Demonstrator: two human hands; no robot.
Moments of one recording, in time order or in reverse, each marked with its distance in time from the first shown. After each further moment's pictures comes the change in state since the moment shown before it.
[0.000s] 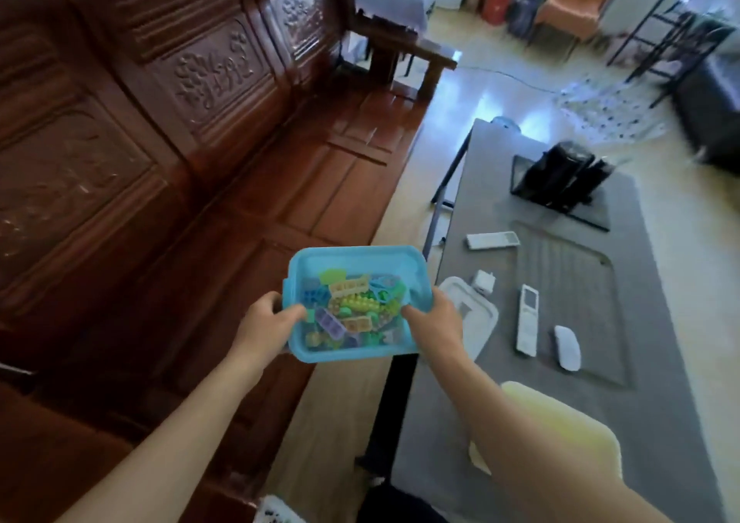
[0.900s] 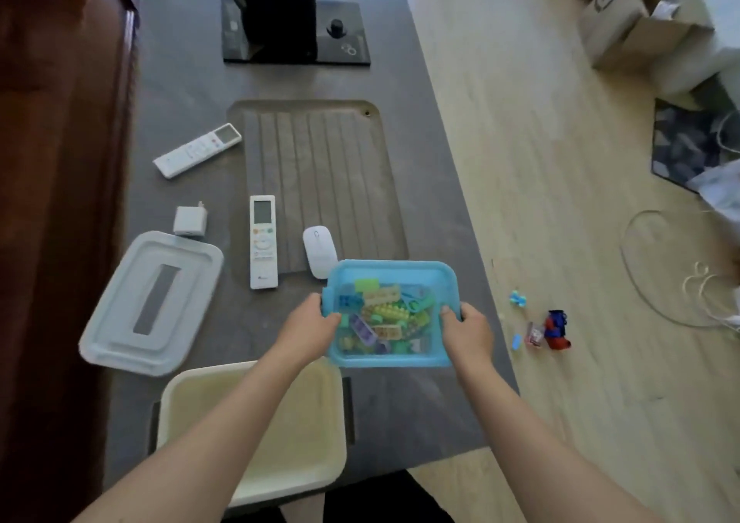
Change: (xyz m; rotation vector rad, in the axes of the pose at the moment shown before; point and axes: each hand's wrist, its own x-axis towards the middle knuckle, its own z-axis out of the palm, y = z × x) left_hand -0.097 -0.003 0.598 0.739 -0.611 0.068; right_hand 0.065 0.448 -0.380 0.090 0.401 0.626
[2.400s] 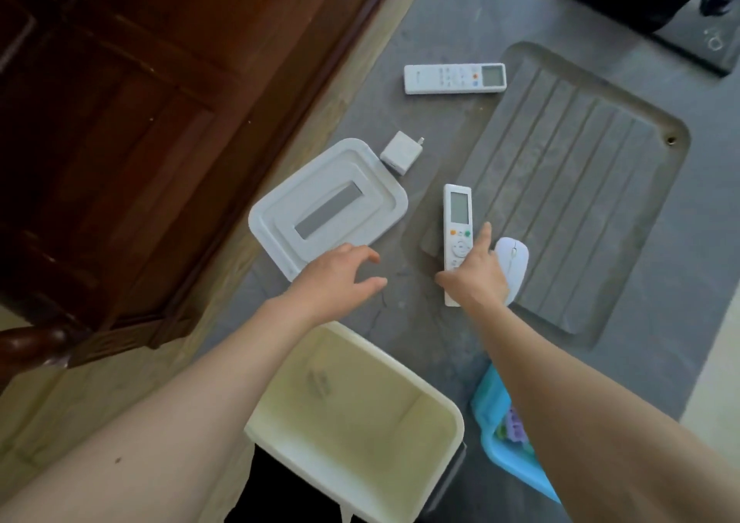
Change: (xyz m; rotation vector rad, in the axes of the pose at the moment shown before) left_hand 0.028 -0.139 -0.112 0.043 0.210 -0.036; right_hand 0.030 -0.140 0.245 -0.716 -0.470 -0.438
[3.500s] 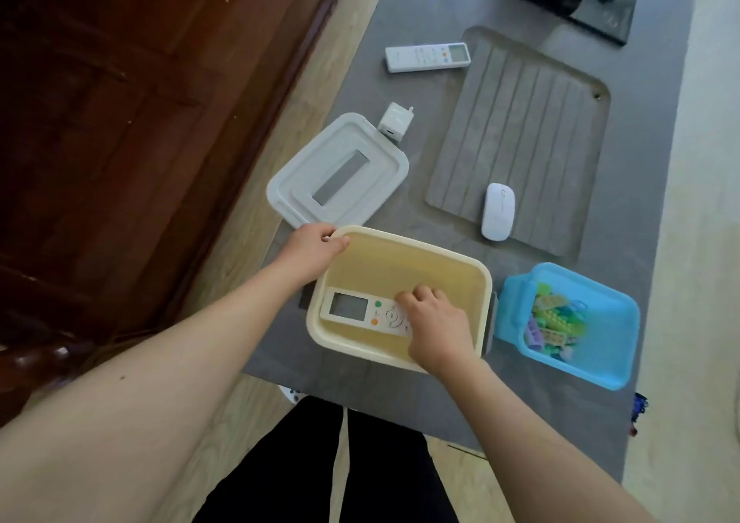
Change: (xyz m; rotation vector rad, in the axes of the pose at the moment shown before) left_hand -0.049 -0.081 -0.017 -0.358 0.042 -0.074; right_hand -0.198 0.010 0.080 -0.511 -0.039 -0.468
